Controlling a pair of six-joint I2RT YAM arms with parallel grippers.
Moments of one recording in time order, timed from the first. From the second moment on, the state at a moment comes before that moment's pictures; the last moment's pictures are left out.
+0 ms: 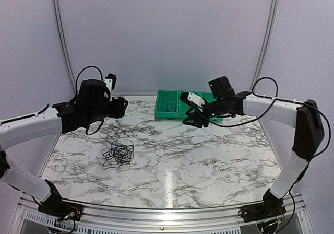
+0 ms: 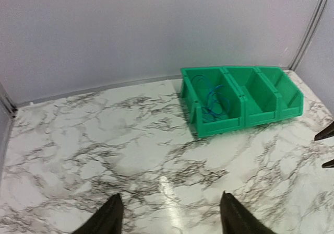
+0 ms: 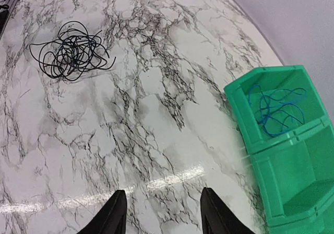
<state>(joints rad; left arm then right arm) -0.72 1.35 1.02 -0.12 -0.34 -0.27 0.54 1.67 1.26 -0.34 -0.48 -0.56</state>
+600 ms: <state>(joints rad) -0.47 1.36 0.86 -0.34 -0.23 -0.36 0.88 2.24 1.79 -0.50 -0.47 -0.52</state>
